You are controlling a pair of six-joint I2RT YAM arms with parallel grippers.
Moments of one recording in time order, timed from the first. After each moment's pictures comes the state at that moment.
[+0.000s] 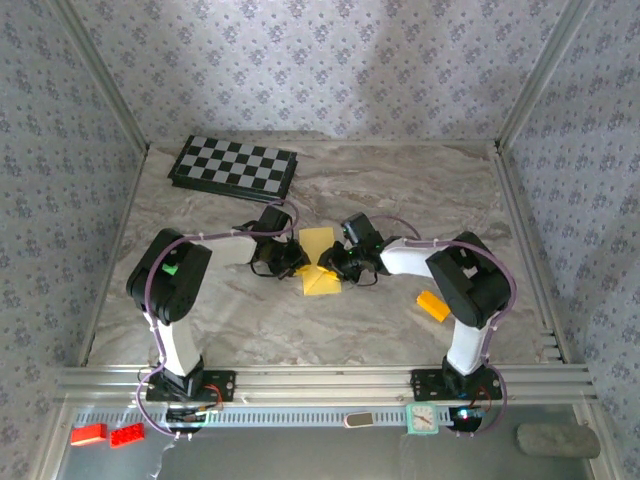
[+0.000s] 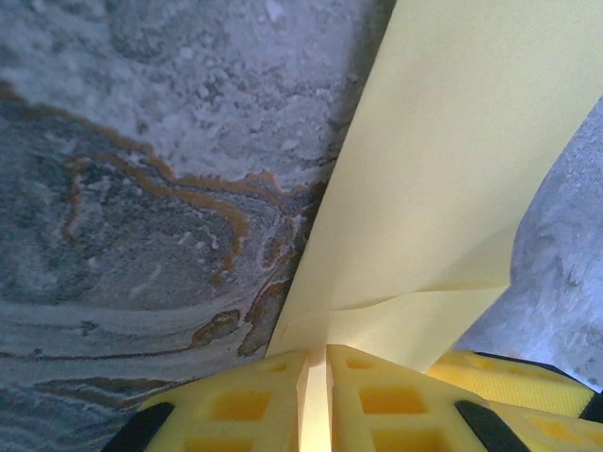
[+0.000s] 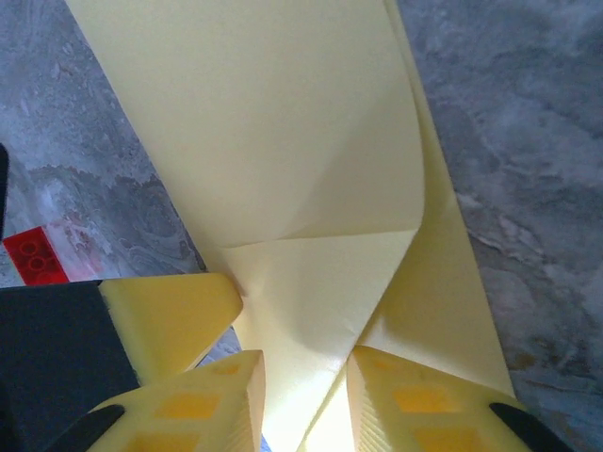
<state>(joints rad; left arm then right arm) -0.55 1.83 0.97 -0.24 0.43 -1.04 0.63 1.81 0.92 -0.02 -0.43 1.12</state>
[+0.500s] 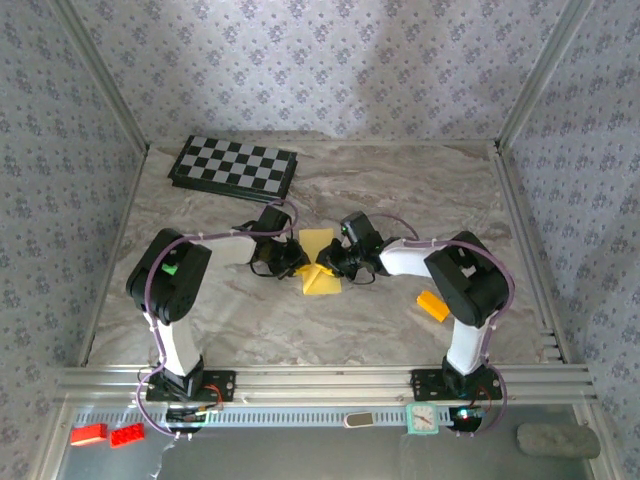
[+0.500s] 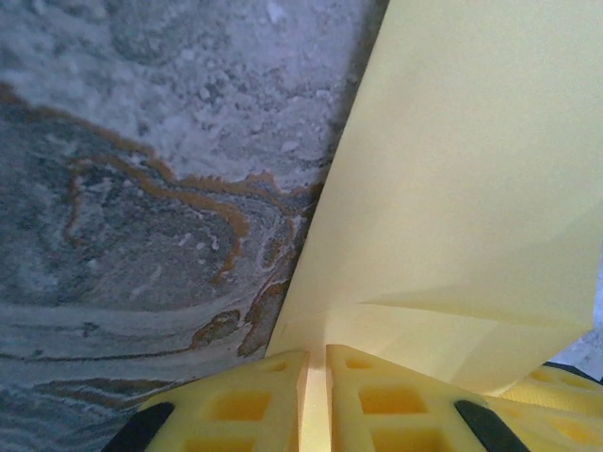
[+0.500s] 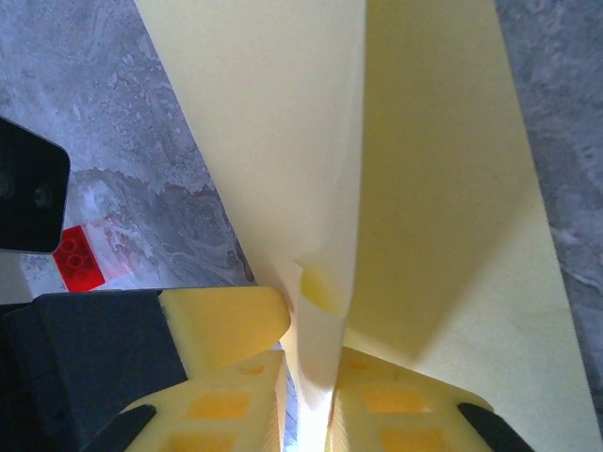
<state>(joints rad) -0.54 1.83 0.97 -0.23 0.44 -1.04 0.63 1.82 0.91 0.06 -0.44 1.14</state>
